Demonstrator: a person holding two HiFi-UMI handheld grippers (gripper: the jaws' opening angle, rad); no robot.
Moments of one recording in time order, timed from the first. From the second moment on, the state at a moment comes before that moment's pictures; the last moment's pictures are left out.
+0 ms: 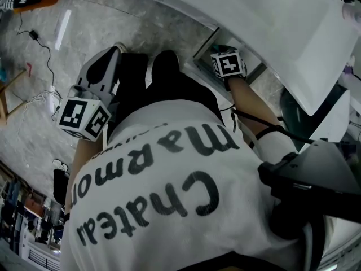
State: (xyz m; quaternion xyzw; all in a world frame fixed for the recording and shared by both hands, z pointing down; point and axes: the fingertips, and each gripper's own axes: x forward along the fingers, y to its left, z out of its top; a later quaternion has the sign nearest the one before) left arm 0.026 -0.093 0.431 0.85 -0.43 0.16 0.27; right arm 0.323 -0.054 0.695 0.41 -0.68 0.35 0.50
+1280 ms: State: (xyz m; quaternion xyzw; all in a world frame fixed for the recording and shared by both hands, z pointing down) left arm 0.092 -0.087 0.412 0.89 -0.34 0.18 0.24; right arm 0.348 -0.030 0.622 0.54 -0.71 0.29 0.35
